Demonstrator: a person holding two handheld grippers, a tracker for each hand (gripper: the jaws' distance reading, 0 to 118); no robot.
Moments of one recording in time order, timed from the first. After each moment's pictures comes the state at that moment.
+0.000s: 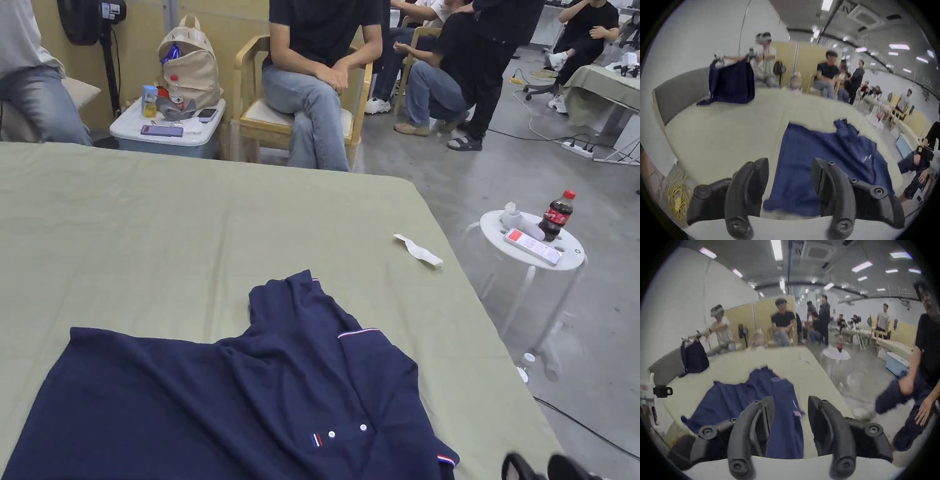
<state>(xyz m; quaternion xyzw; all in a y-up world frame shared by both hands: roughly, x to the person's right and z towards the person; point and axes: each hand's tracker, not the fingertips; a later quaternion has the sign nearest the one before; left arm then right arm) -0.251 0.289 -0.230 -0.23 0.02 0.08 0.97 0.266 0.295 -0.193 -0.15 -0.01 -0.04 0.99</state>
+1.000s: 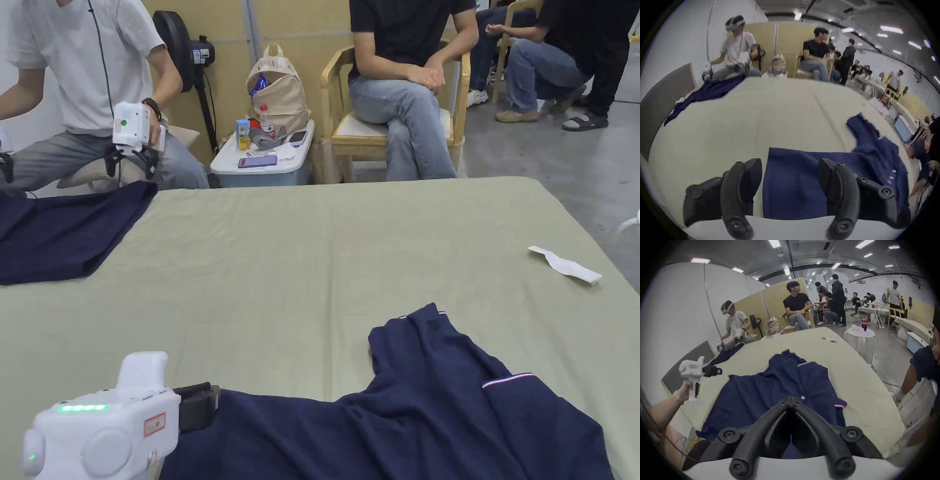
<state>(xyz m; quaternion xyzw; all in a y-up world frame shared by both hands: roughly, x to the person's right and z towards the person) -0.262 0.177 -0.570 -0.40 -0.05 0.02 0.92 0.242 0.223 -0.264 -0.28 0.04 -0.11 0.95</state>
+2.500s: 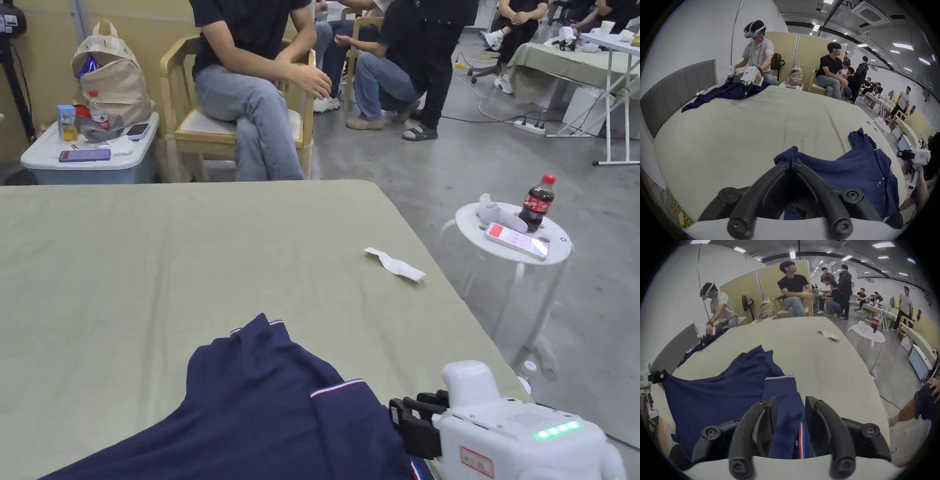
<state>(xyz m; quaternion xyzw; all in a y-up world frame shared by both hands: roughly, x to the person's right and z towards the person) -0.315 0.248 -0.421 -0.31 0.01 0.09 0.95 0.303 0.181 -0.501 -0.36 0.06 -0.04 0.93</state>
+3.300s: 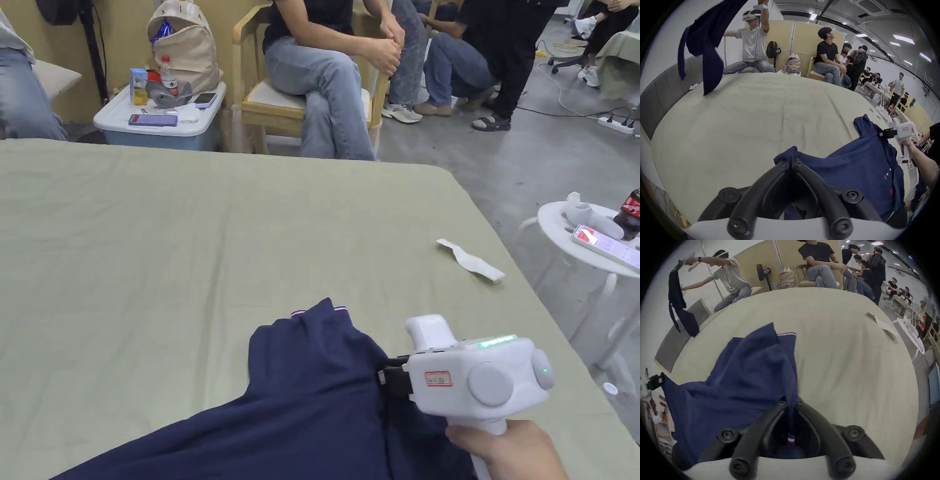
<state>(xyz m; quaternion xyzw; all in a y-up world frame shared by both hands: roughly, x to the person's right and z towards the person) -0.310 0.201 -0.451 -0.36 0.00 0.08 0.93 0.258 0.130 -0.628 -0.44 0.17 0.00 0.88</state>
